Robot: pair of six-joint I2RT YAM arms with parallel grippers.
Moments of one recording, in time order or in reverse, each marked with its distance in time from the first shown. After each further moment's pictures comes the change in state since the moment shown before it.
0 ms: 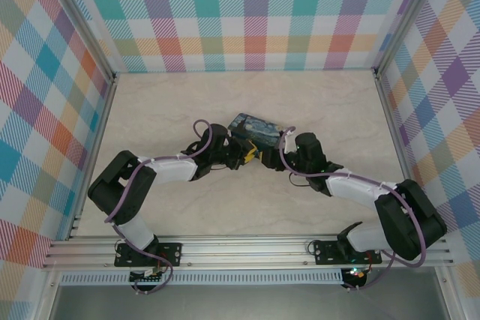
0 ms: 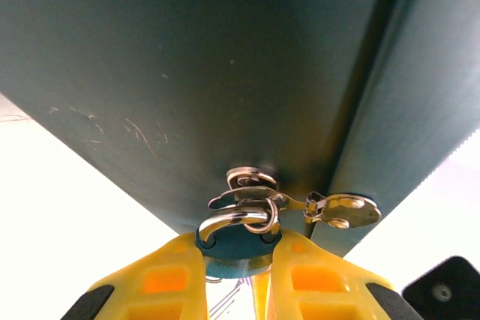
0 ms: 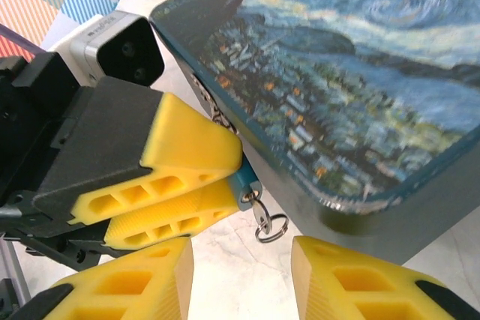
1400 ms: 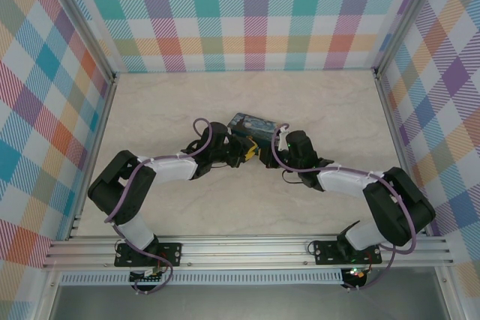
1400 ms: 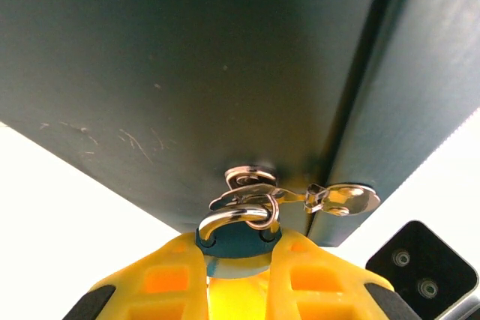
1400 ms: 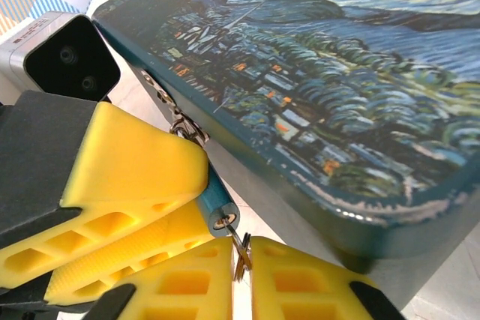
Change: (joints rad) left arm 0.001 0.000 0.014 0.004 -0.009 -0.011; right arm 0.037 0.113 0.064 0.023 0.084 0.077
